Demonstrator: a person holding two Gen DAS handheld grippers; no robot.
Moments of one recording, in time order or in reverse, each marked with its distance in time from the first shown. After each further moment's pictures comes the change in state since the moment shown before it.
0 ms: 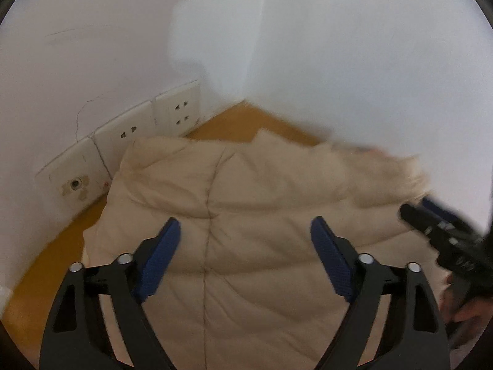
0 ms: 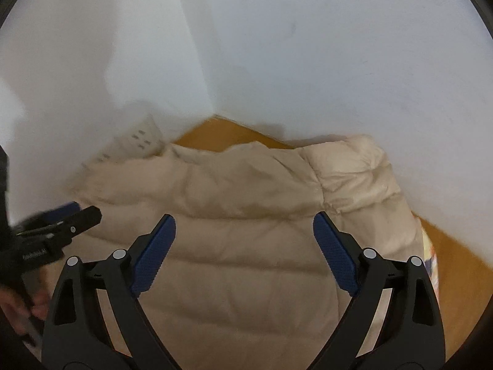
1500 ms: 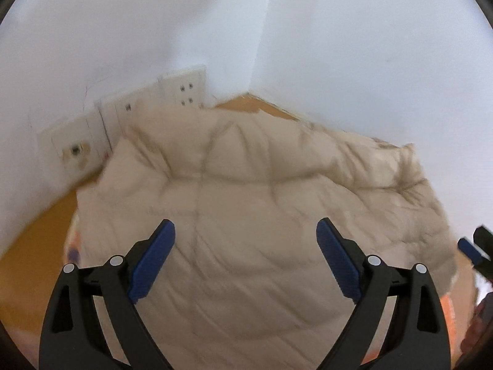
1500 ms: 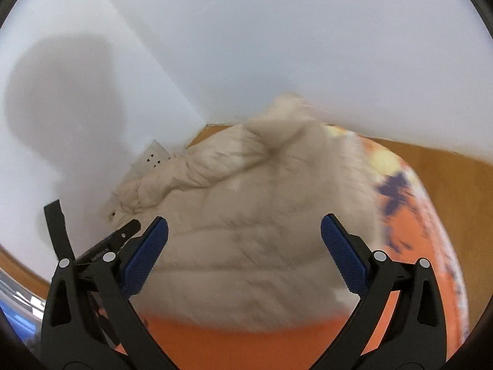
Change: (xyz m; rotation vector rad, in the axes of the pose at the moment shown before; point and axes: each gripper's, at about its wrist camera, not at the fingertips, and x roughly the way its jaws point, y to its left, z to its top) left arm -0.022 -0.004 -0.045 -0.081 -0.029 -0.052; right arm -0.074 -0.079 -0.063 0.342 -0.033 0.165
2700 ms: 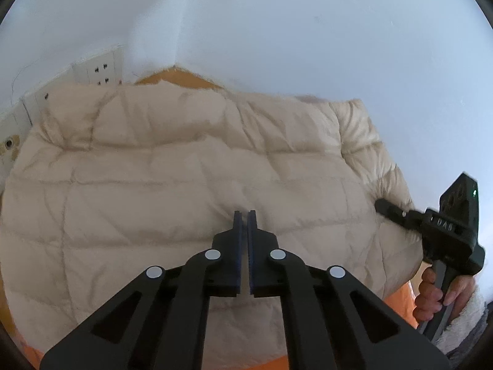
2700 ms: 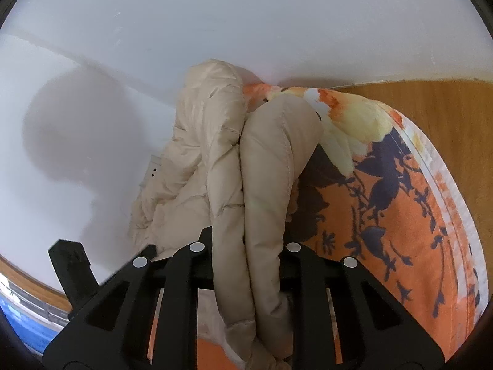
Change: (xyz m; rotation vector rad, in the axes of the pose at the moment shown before) left arm 0.028 -0.075 -0.010 0.063 0.128 -0.180; right arm 0.076 -0.056 0.021 0.275 0.143 0.208
